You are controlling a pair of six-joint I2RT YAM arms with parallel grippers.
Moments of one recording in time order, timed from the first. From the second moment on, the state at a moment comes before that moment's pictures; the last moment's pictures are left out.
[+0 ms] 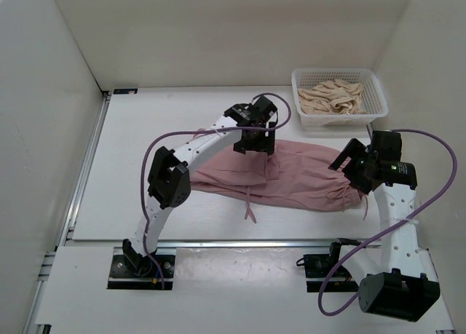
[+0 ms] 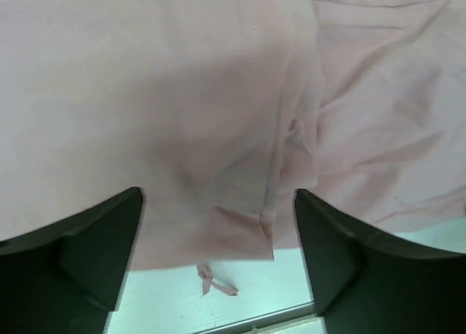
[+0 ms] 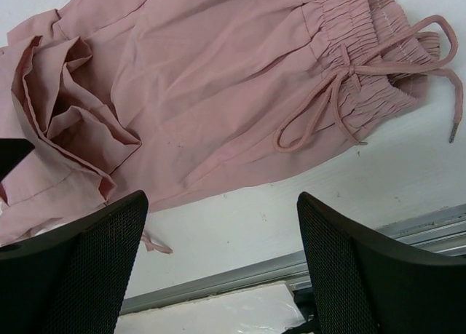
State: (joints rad) left arm -0.81 2.23 2.14 -1.01 -0.13 -0.62; right arm -0.13 0.96 1.02 -1.00 -0.10 0.52
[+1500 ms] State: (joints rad) left arm -1.00 2.46 2.31 -1.10 -0.34 -0.76; right arm -0.13 0.89 1.02 -1.04 -0.09 0.49
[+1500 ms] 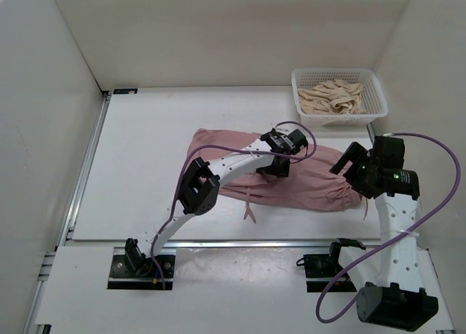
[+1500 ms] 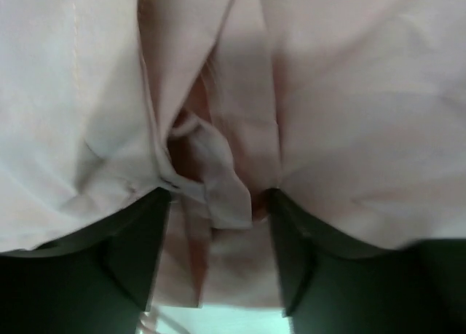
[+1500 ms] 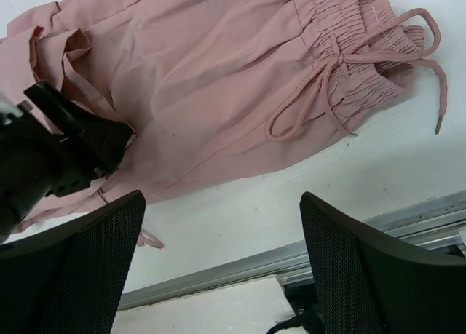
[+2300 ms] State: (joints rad) left arm -0.99 2.19 2.22 -1.19 -0.30 -0.59; right arm -0.14 0.89 1.02 -1.05 -0.09 0.49
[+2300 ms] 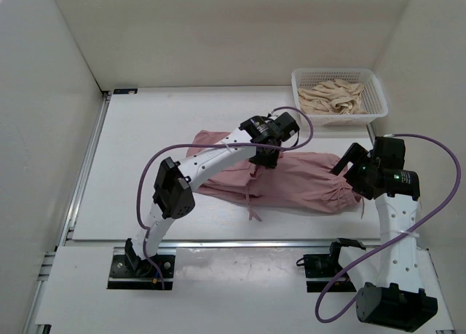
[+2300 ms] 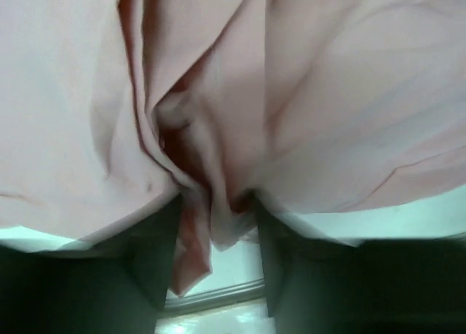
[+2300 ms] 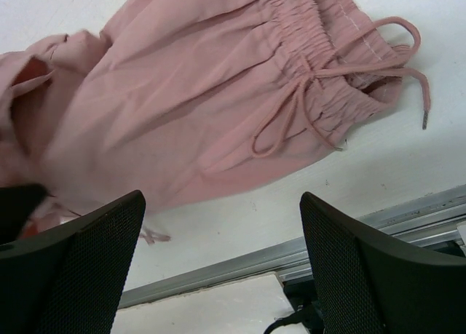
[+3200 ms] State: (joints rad) left arm -0.28 1.72 1.45 -0.95 -0.10 -0.53; right arm -0.14 0.88 1.02 -1.05 -0.09 0.49
